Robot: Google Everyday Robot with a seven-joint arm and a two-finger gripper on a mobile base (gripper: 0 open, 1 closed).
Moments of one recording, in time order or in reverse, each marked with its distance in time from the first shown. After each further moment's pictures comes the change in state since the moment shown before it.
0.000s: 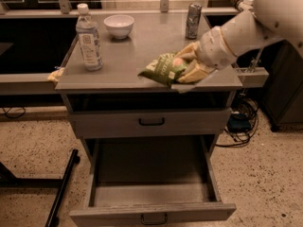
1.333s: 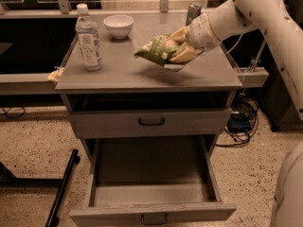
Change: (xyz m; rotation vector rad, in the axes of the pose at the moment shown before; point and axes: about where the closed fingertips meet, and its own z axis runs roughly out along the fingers) arm 0.014 -0.096 0.032 0.081 -0.036 -0.071
